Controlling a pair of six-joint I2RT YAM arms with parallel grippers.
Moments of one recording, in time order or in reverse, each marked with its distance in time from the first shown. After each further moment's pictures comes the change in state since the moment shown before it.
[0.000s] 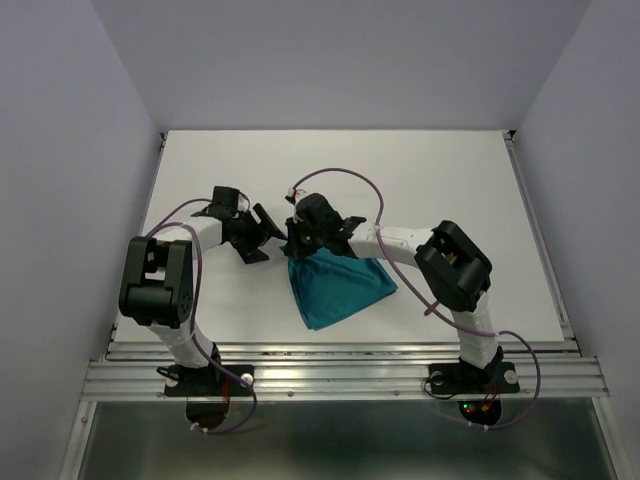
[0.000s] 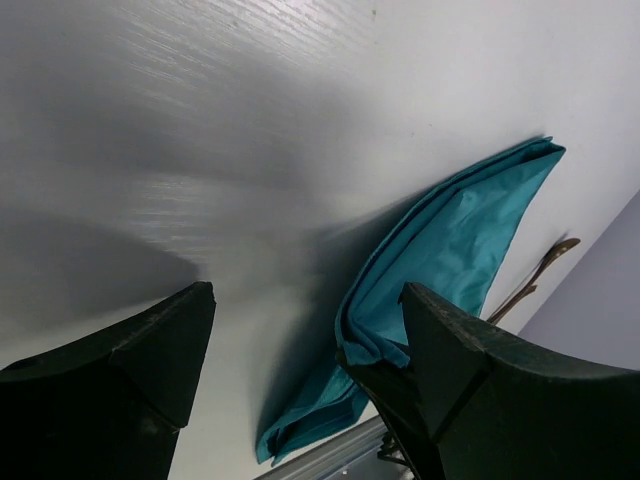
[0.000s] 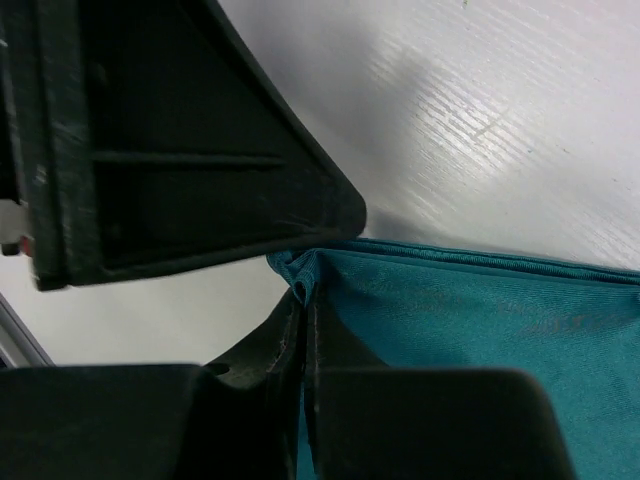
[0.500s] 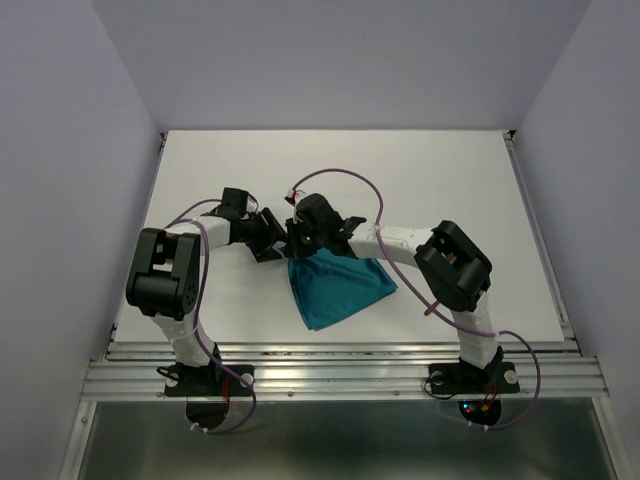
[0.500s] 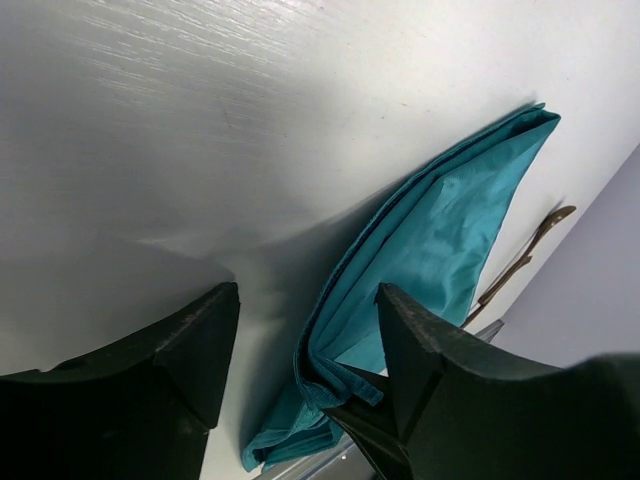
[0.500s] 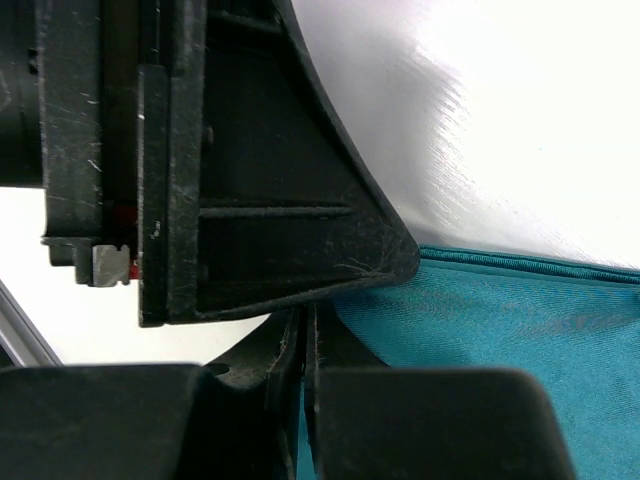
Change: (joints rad) left arm -0.056 0.076 0.005 0.074 0.069 -0.015; right arm 0.000 -0.002 -0.005 0.007 -0.023 -0.002
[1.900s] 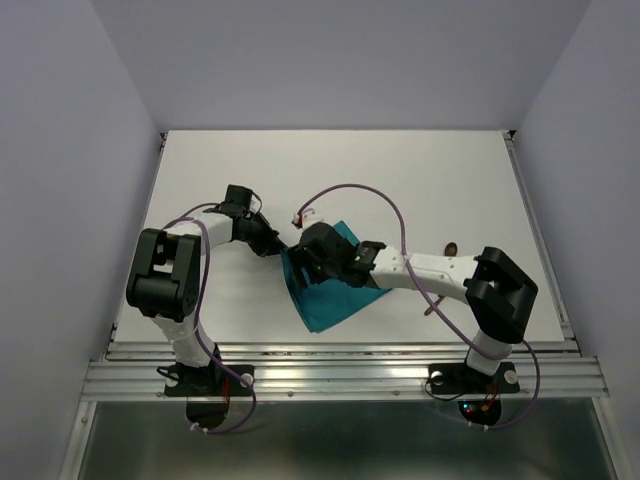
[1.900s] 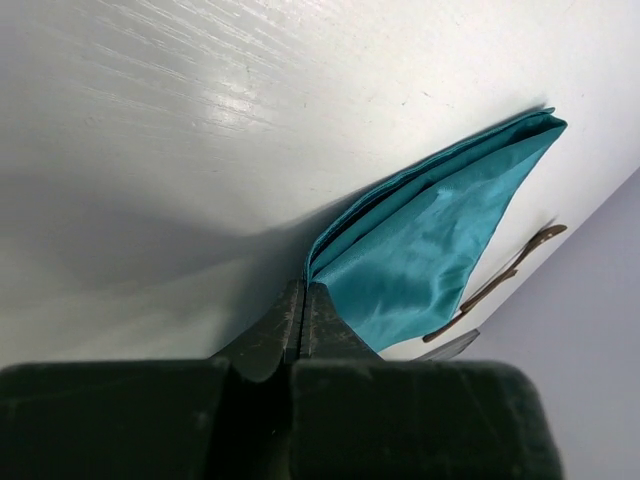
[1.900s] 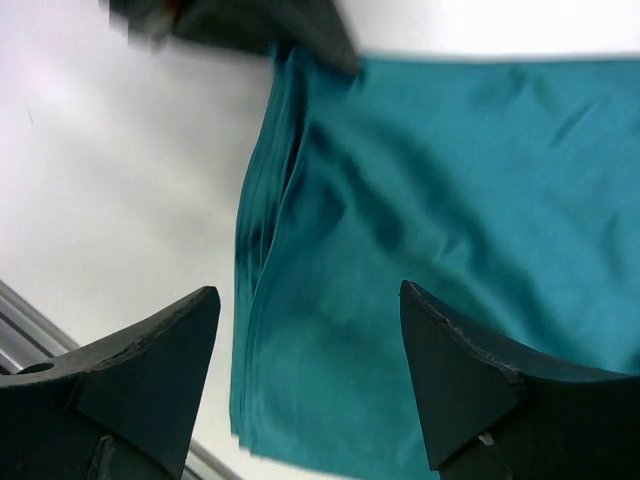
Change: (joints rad) left arm -0.026 0.000 0.035 -0.101 -0.039 -0.099; right arm 0.122 -0.311 -0.200 -0.156 0.356 -0.054
